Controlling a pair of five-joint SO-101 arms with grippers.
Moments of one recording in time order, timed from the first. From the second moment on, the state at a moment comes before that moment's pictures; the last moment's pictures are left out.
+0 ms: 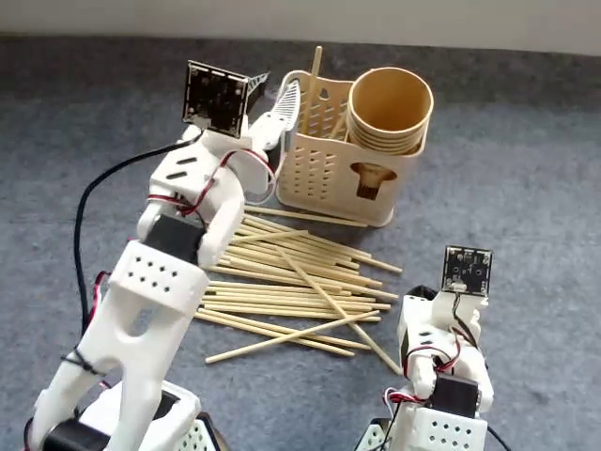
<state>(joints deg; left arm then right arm) 14.5 -32.2 33.1 14.6 5.5 7.8 -104.6 95.7 59.2 7.3</state>
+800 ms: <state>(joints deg) -7.6 -35.6 38.3 44.7 -13.1 7.8 -104.6 95.7 59.2 7.3</state>
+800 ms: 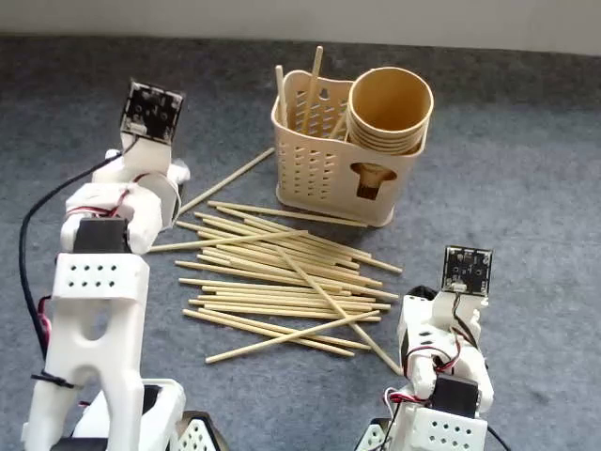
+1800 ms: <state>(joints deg) -8.0 27.9 -2.9 59.3 -23.5 7.8 -104.6 95.7 59.2 7.3</state>
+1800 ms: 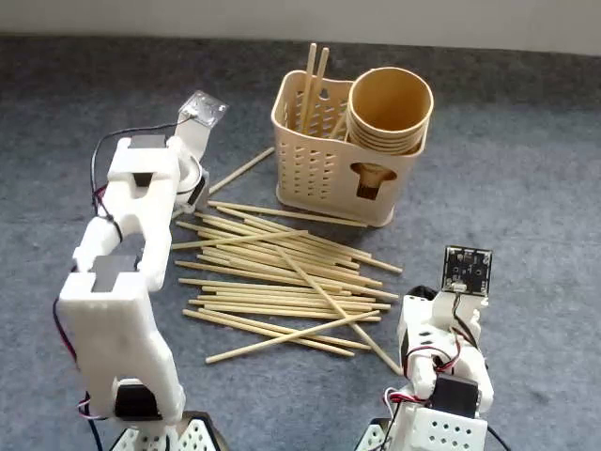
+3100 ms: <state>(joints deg) -21.7 46.9 -38.2 99.6 -26.9 7.8 -104.6 95.7 59.2 7.3</state>
